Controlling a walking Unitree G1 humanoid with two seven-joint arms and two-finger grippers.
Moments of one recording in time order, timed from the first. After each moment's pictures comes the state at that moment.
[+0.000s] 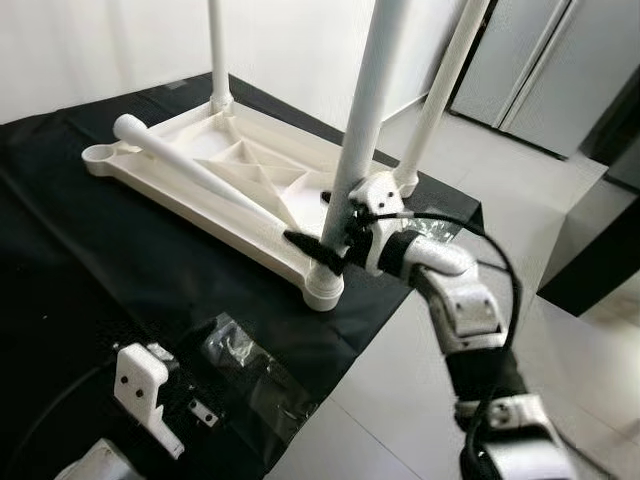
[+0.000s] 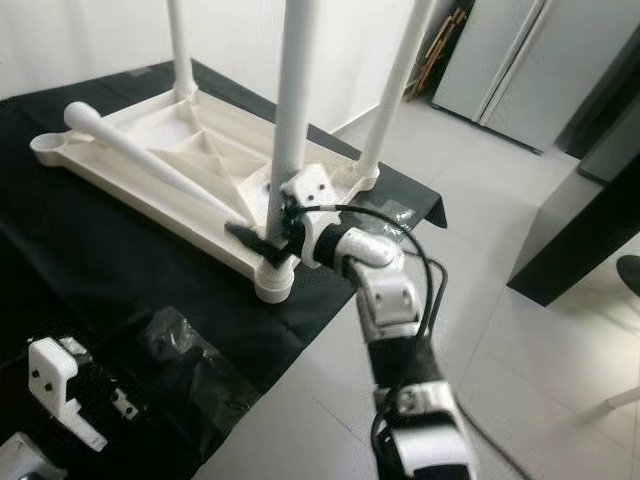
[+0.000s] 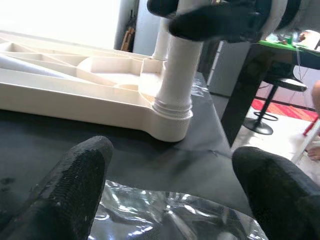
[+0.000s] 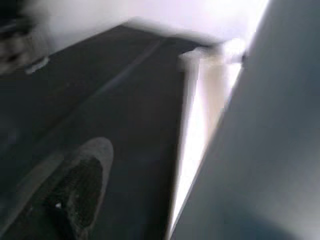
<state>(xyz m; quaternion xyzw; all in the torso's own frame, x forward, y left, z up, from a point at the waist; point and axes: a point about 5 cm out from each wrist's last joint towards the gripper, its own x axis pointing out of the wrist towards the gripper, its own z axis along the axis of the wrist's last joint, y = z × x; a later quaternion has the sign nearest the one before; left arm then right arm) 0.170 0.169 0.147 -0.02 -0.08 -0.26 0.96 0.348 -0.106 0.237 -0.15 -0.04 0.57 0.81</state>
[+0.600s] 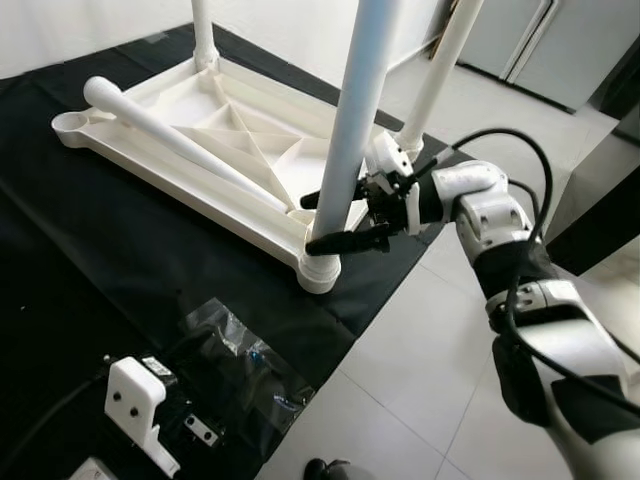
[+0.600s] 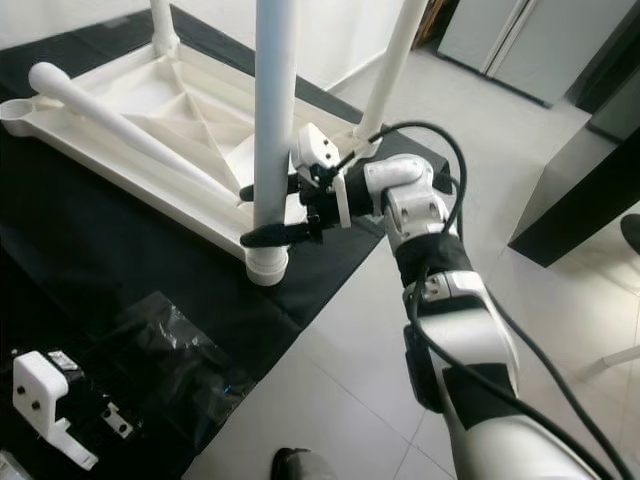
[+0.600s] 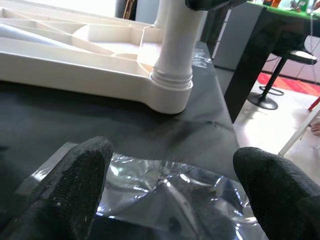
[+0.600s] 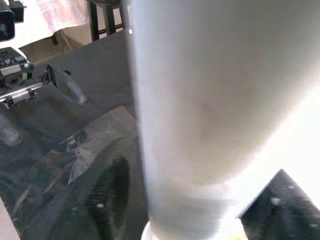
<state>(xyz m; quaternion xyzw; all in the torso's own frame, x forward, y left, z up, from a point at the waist) 0.150 0.168 0.151 0.00 -0.06 -0.25 0.97 0.370 -0.116 0.271 -0.20 0.01 0.70 0.69</state>
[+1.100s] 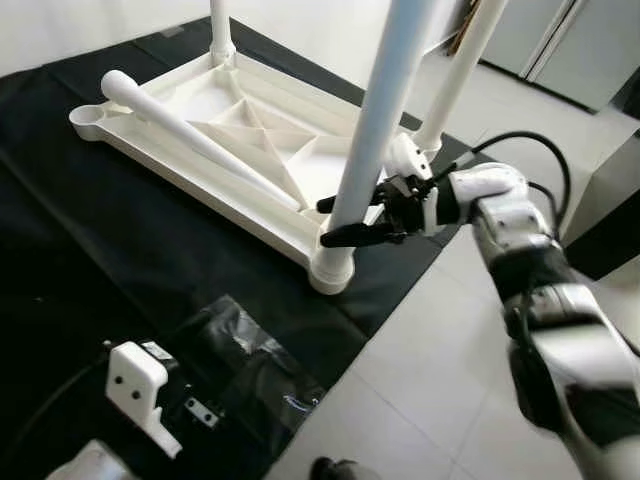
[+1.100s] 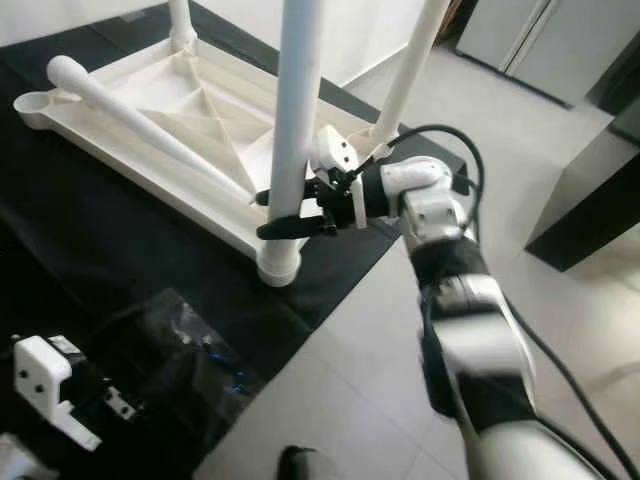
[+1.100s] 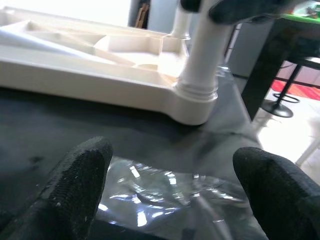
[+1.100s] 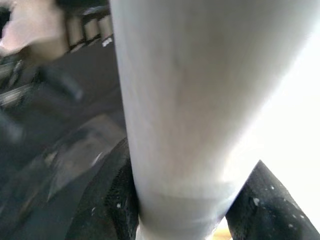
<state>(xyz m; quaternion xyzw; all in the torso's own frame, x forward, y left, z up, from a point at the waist) 0.168 0.172 0.154 0.01 -0.08 -0.25 0.97 0.352 -0.132 0.253 -0.17 -0.02 0.64 0.74</state>
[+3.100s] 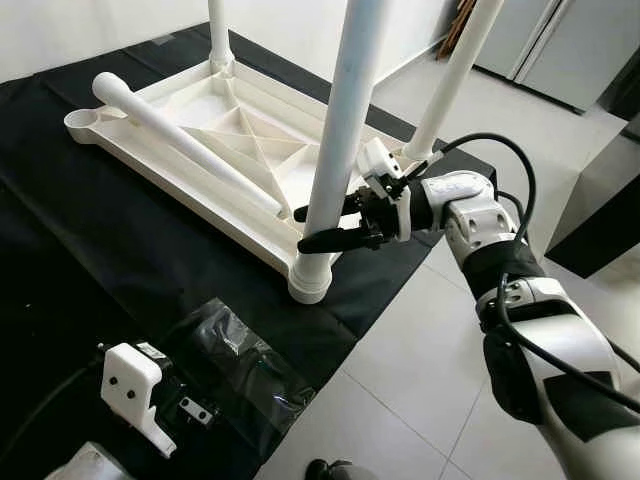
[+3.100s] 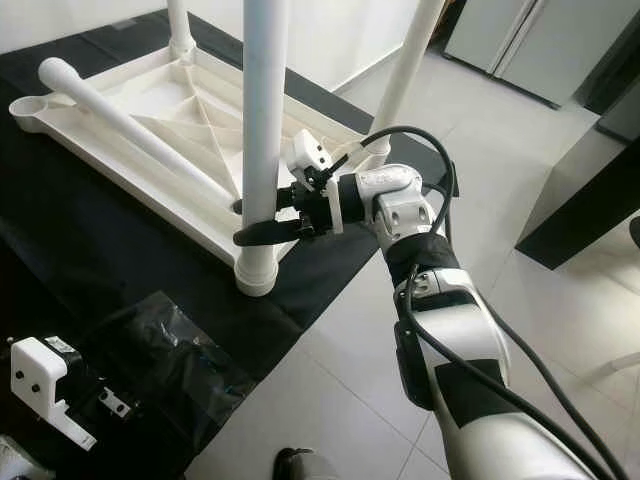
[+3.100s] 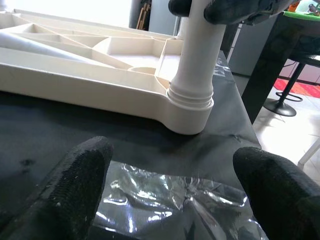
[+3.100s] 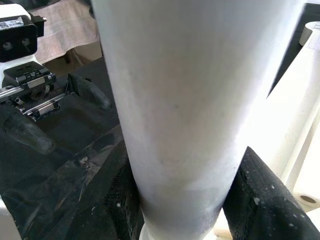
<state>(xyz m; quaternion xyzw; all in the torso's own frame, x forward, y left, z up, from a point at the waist) 0.165 0.174 0.154 0.01 -0.08 -0.23 0.97 0.369 -0.107 0.254 -0.15 0.02 0.71 0.68</state>
